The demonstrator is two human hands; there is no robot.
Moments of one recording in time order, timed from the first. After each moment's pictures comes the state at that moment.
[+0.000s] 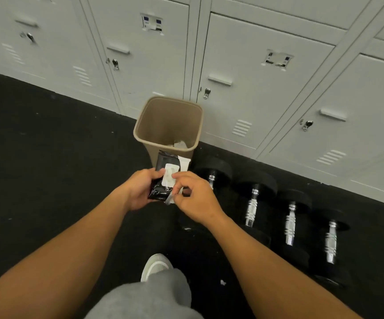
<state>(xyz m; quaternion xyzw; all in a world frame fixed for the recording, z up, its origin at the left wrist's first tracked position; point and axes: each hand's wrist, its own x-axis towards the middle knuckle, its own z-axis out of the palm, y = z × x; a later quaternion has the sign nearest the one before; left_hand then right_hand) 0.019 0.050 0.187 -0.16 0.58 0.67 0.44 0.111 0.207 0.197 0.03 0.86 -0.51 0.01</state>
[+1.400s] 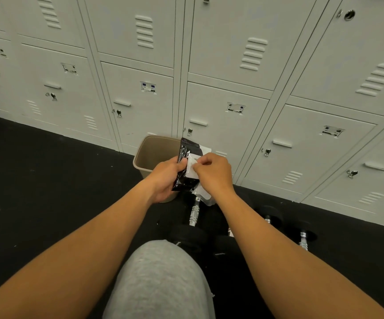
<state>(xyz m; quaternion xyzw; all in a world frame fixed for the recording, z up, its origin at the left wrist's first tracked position) 0.076 0.113 0.347 0.01 0.57 0.73 0.37 0.131 0.240 0.362 0.24 0.82 -0.50 -0.12</state>
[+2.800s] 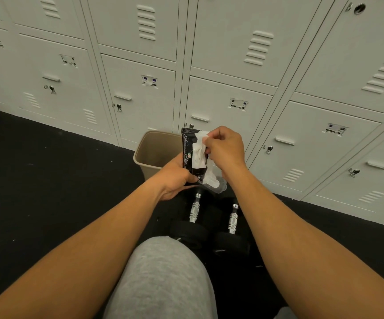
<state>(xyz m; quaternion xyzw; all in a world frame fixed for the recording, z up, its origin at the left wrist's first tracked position) 0.084 0.127 0.341 0.08 0.62 0.69 0.36 0.105 0.259 0.390 0.23 0.78 -0.55 -0.17</state>
